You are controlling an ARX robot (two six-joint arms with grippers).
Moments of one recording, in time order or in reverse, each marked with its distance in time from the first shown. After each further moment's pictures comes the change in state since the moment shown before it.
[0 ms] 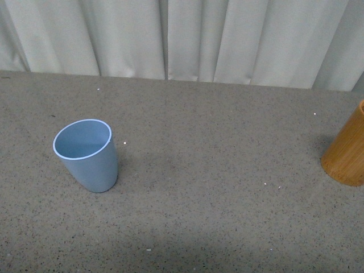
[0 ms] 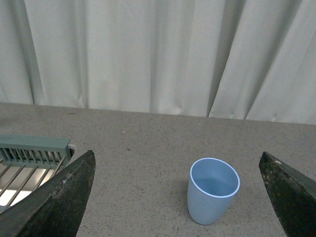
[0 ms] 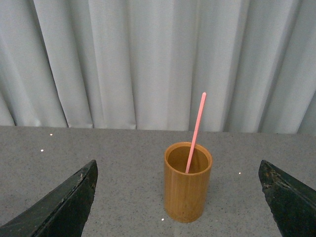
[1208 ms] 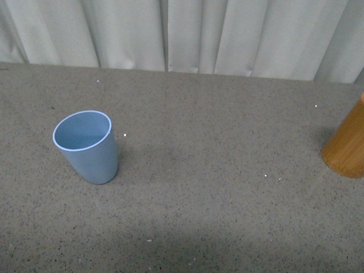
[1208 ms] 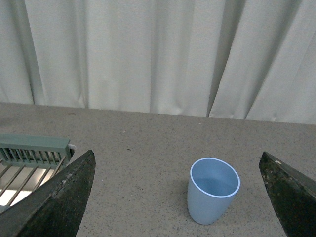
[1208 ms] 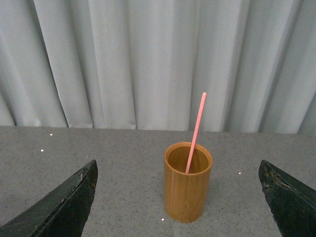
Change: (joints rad) left arm 0.000 0.000 0.000 0.000 0.000 0.000; right arm 0.000 0.000 0.000 0.000 0.000 0.000
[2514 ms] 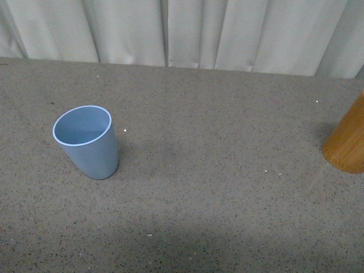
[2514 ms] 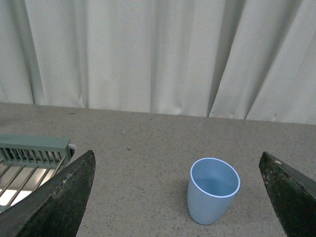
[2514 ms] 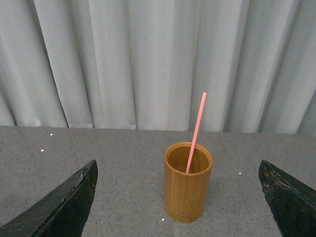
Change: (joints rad) left arm 0.000 0.000 0.000 0.000 0.000 0.000; right arm 0.000 0.000 0.000 0.000 0.000 0.000
